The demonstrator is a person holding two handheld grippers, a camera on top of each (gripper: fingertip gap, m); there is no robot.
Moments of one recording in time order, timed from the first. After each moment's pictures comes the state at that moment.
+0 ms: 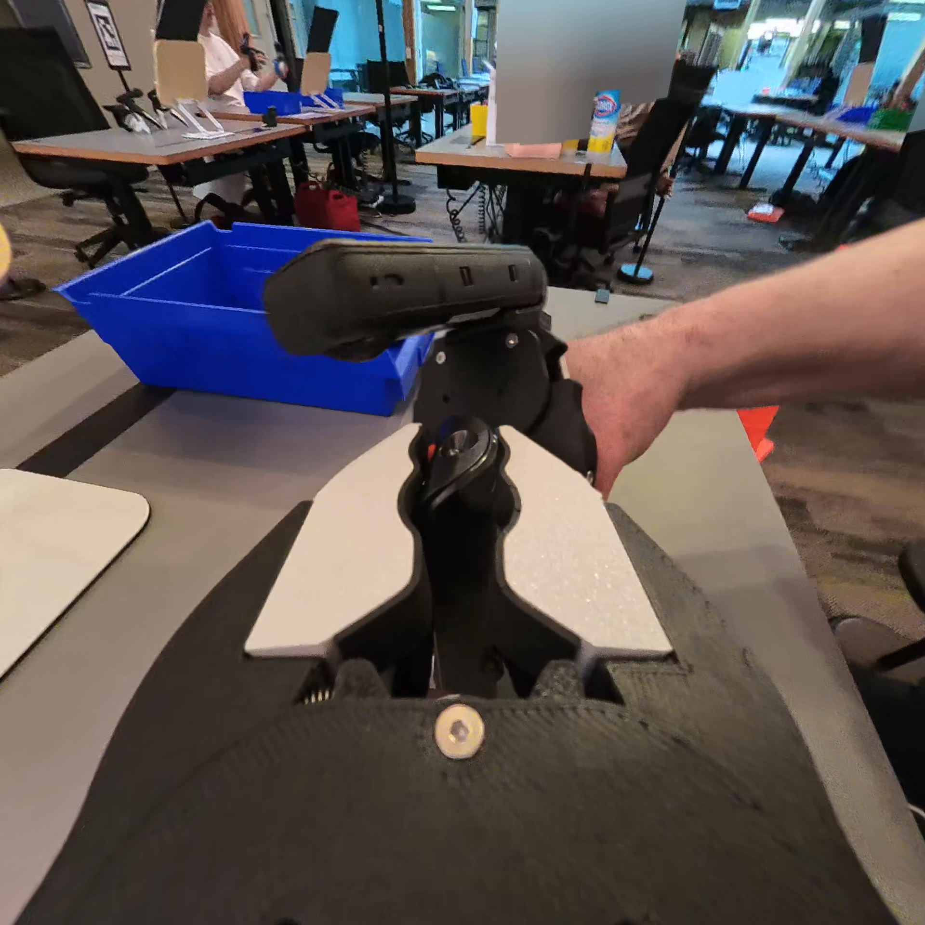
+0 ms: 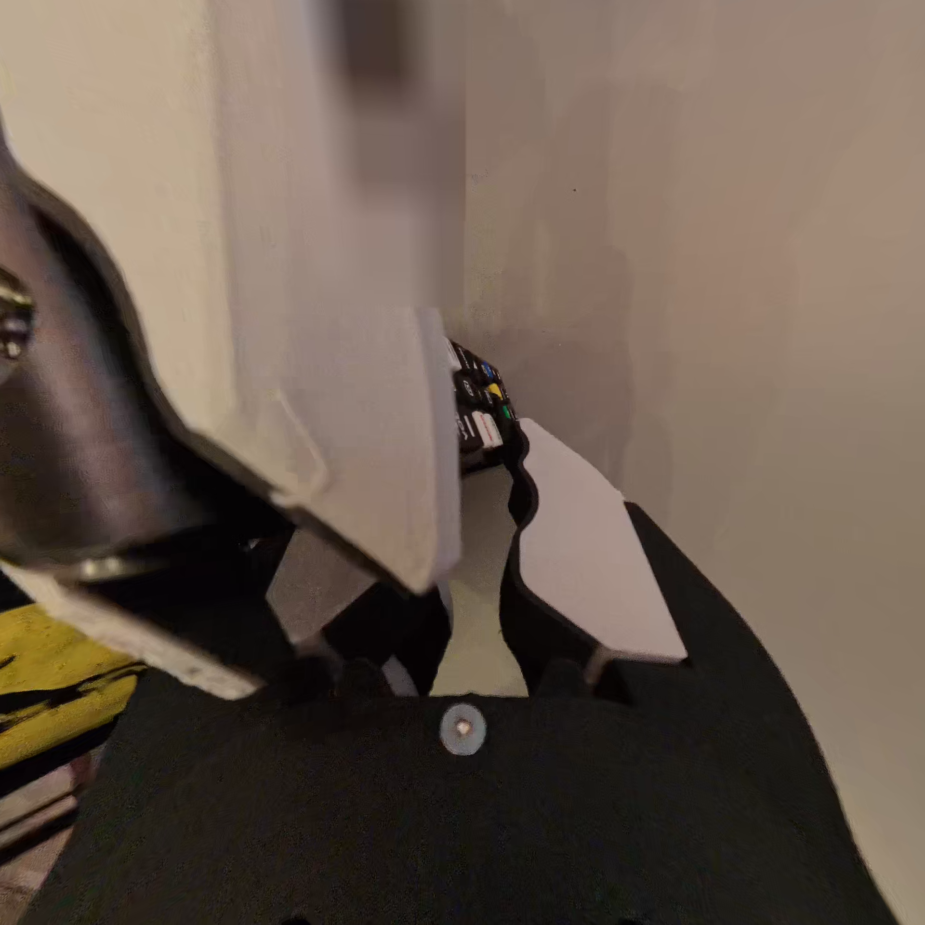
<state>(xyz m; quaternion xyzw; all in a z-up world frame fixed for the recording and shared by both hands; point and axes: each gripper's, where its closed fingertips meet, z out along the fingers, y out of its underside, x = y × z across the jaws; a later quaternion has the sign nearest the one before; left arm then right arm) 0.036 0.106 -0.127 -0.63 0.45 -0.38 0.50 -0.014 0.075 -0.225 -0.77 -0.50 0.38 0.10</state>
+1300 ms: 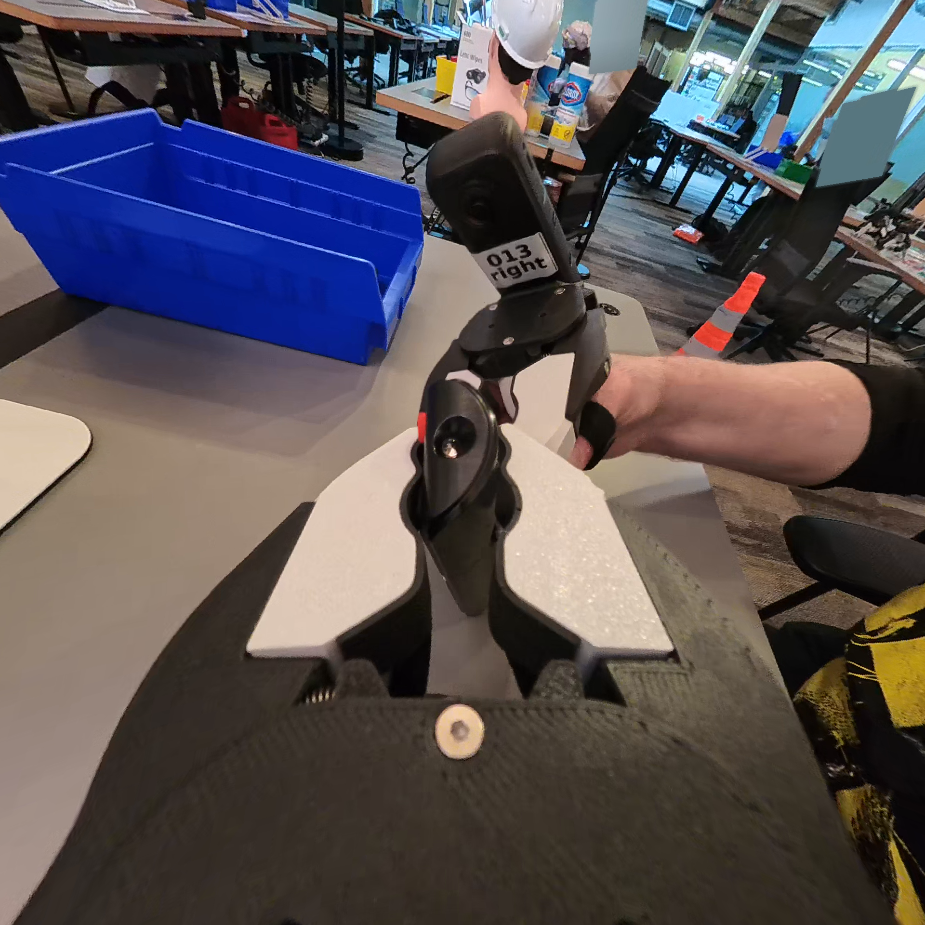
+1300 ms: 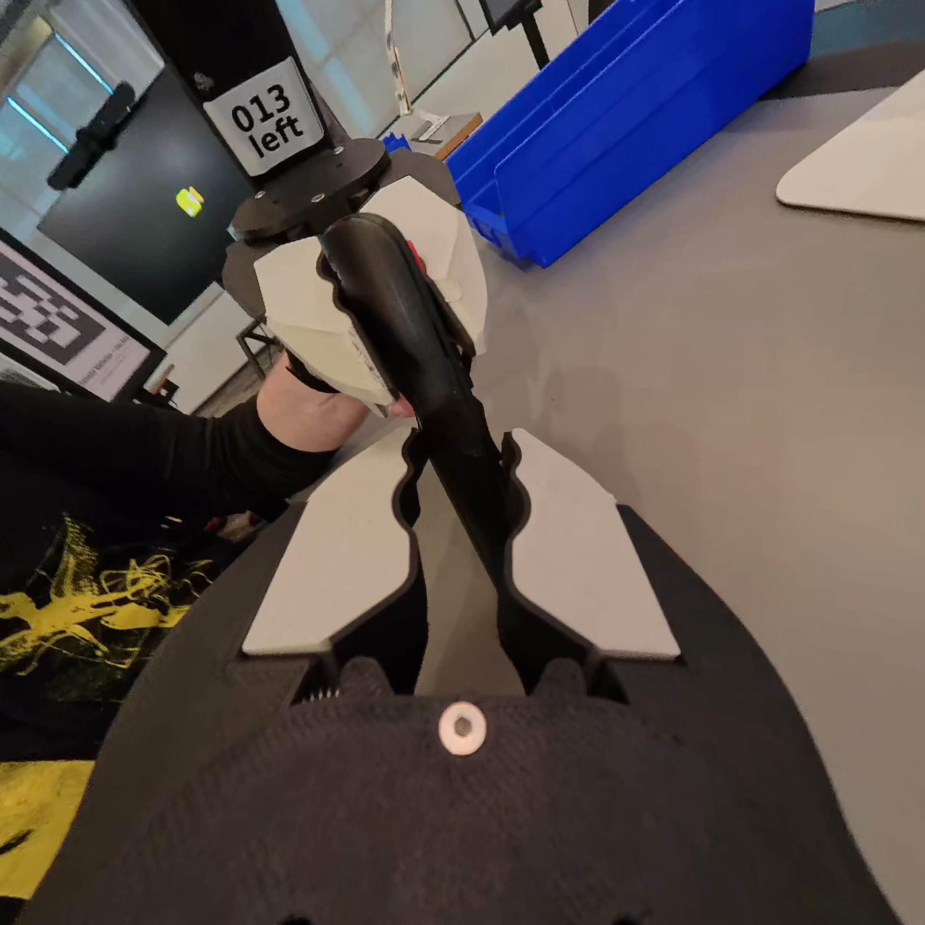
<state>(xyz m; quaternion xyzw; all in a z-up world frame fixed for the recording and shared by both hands) 0.009 0.115 -0.143 -0.66 0.43 -0.45 0.42 -0.020 0.105 -0.179 -0.70 -0.34 0.55 0.30</state>
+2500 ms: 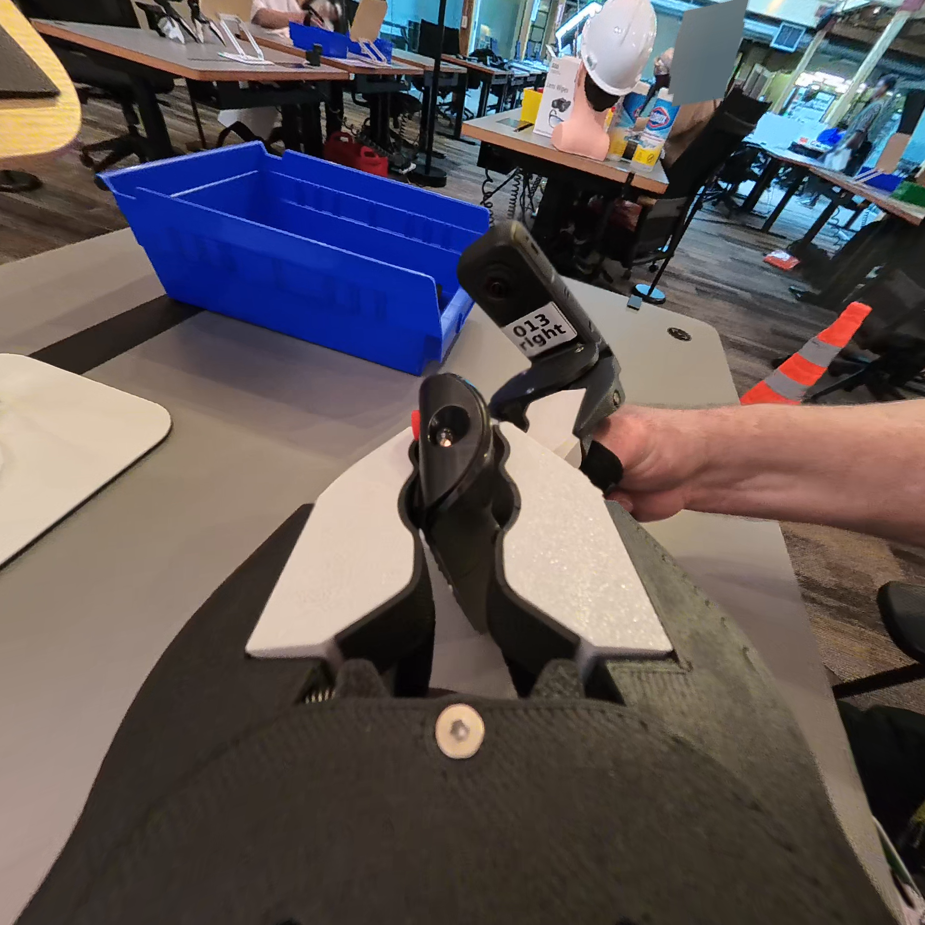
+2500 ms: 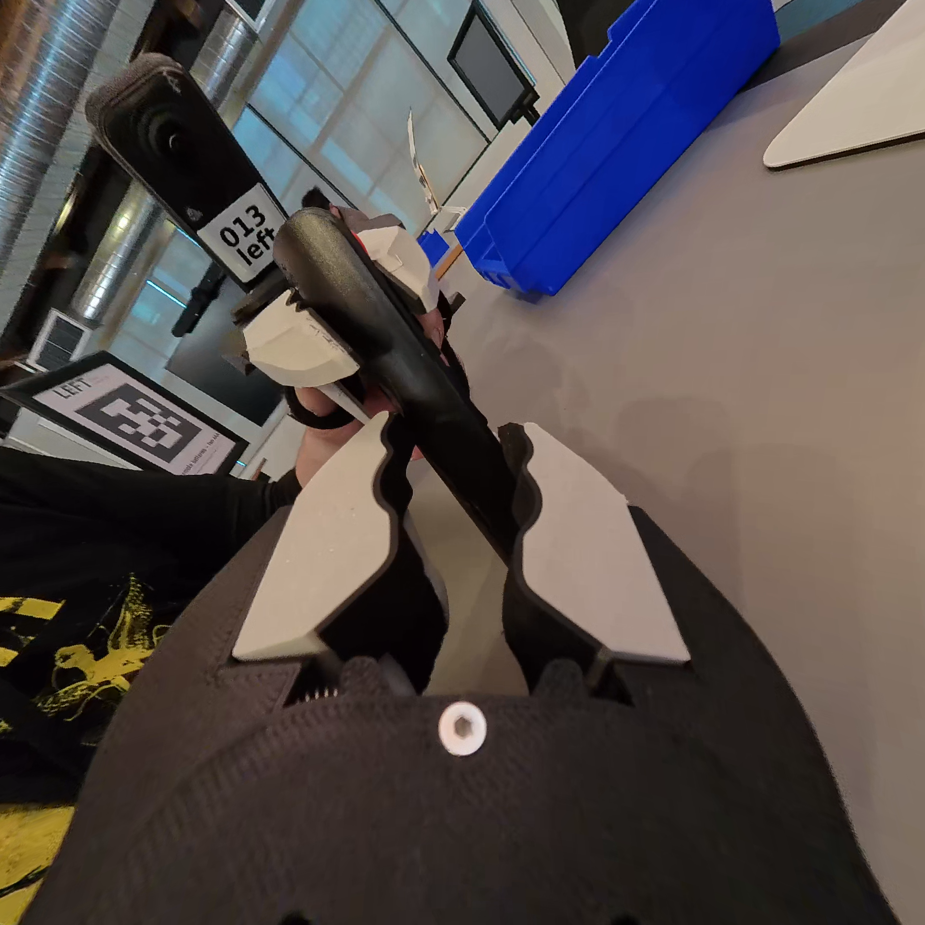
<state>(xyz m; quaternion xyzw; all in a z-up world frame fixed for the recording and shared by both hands) 0.010 0.128 -0.144 -0.69 0.39 -0.40 0.47 -0.017 0.112 -0.187 -0.68 -0.24 0.64 0.28</state>
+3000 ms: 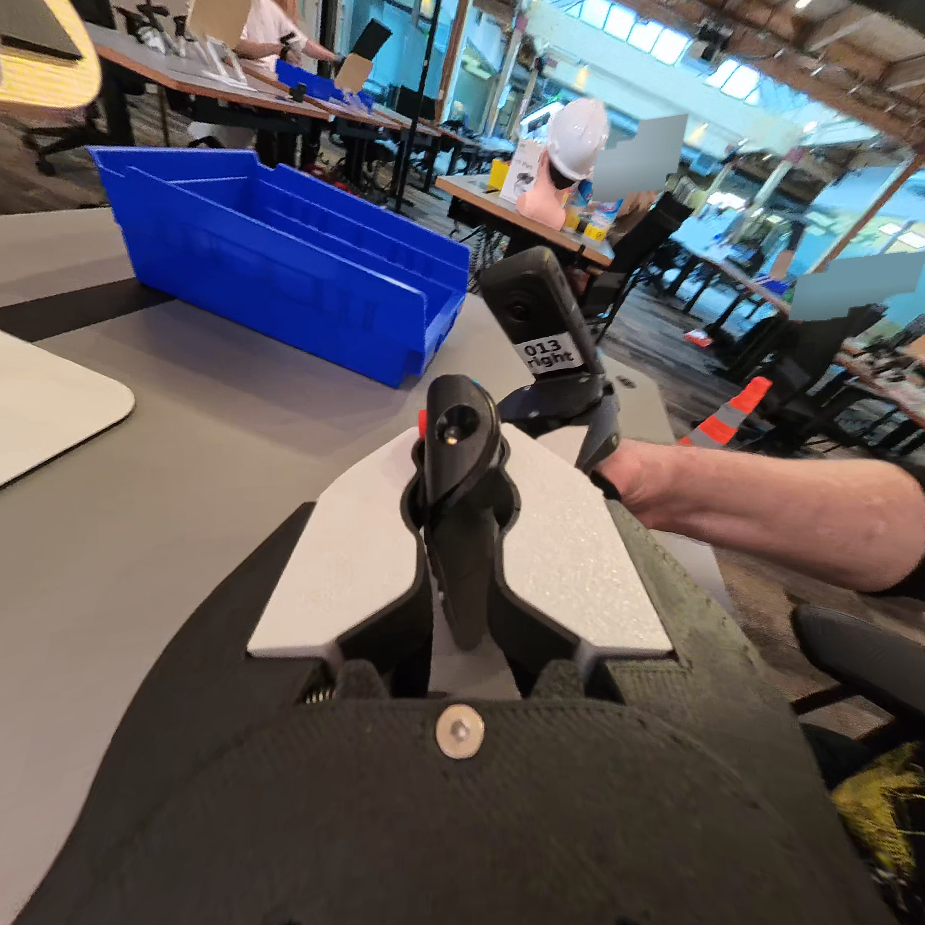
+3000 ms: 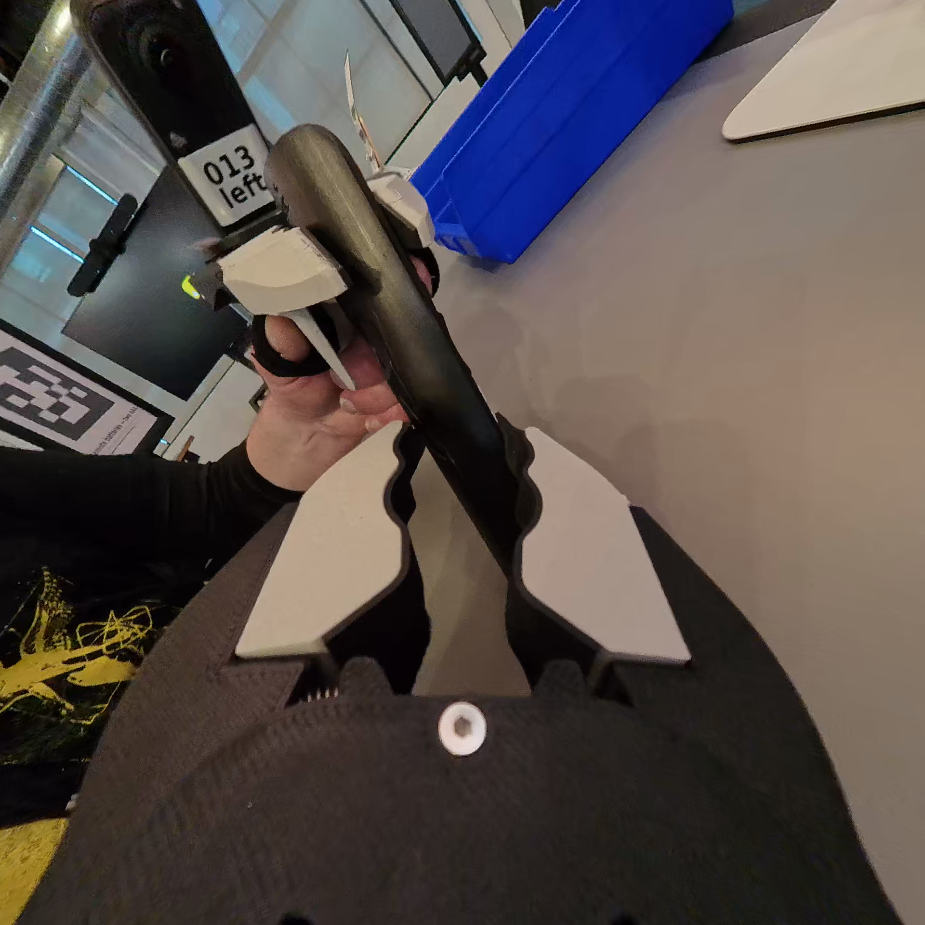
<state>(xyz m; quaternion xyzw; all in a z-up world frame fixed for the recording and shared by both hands) -0.005 0.128 -0.143 -0.67 0.34 -0.48 0.45 -0.019 0.106 -0.205 -0.72 -0.27 0.57 0.29</state>
